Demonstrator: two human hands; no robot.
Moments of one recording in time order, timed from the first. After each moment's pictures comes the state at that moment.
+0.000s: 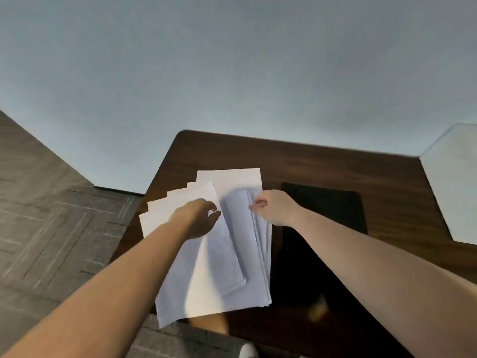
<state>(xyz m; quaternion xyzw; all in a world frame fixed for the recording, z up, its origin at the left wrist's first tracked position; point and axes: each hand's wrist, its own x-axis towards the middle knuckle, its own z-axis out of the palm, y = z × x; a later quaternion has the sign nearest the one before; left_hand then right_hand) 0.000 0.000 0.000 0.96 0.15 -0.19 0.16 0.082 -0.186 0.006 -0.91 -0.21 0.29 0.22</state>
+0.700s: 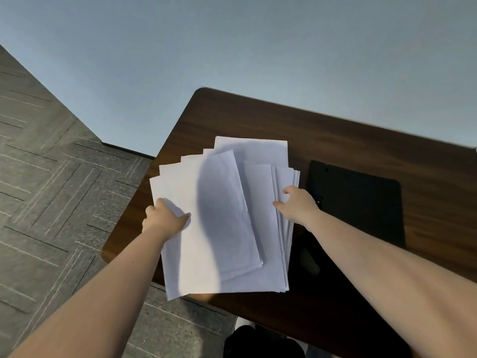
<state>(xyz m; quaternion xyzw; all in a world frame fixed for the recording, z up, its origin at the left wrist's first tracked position) -0.069 0.076 -0.088 0.80 0.50 -0.21 0.26 0.073 -0.170 -0.076 -0.92 -0.07 0.32 0.21</state>
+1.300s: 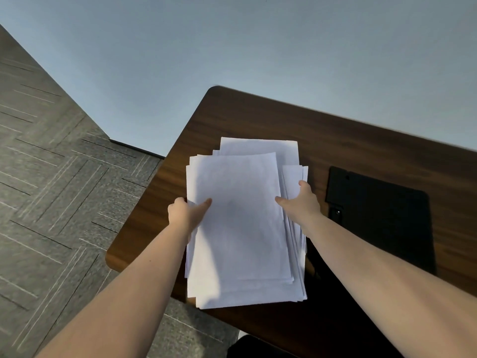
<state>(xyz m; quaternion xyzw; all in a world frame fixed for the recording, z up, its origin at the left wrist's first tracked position) -0.042 0.077 -0.109 0.68 0.55 -0.07 0.48 0.078 -0.130 -0.100 -0.89 0.06 0.28 0.35</state>
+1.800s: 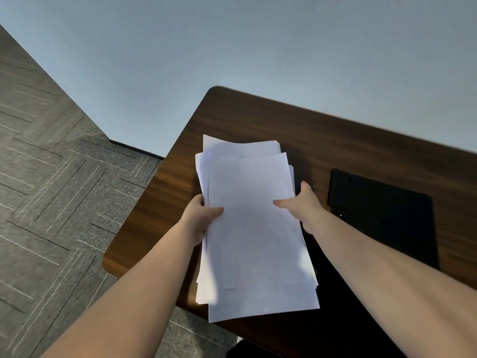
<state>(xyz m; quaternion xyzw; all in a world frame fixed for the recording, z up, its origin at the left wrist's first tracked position) -0.031 0.063 -0.116 0.57 0.46 -0.07 0.68 0.093 -0.128 -0.108 -0.81 0.10 0.33 0.47</state>
